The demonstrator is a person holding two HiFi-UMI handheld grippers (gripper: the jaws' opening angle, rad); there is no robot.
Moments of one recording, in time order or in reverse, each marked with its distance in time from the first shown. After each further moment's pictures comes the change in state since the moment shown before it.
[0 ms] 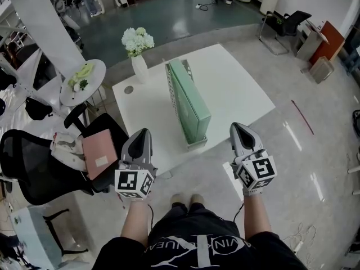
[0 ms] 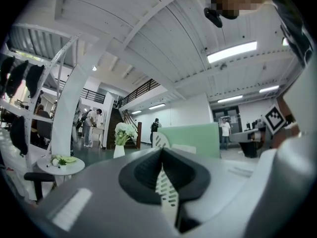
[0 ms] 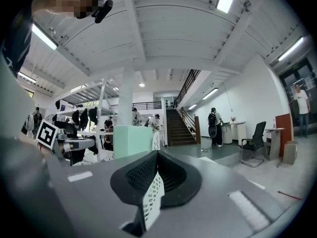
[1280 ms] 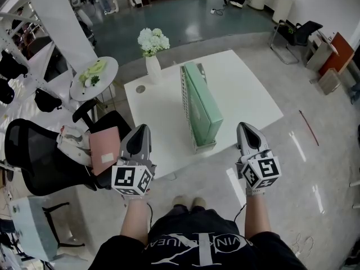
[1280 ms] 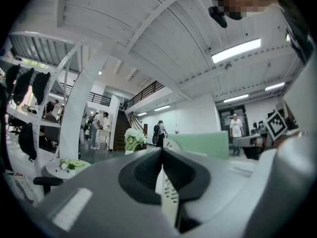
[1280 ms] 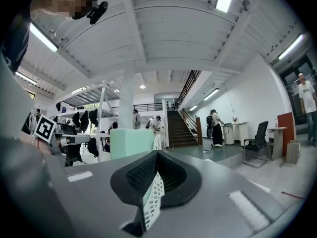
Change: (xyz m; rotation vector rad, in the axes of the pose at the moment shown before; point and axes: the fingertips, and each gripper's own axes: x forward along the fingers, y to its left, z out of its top) left arm -0.012 0.033 0.027 0.008 -0.012 0.072; right arm 0.018 0.004 0.009 0.007 -0.022 0.016
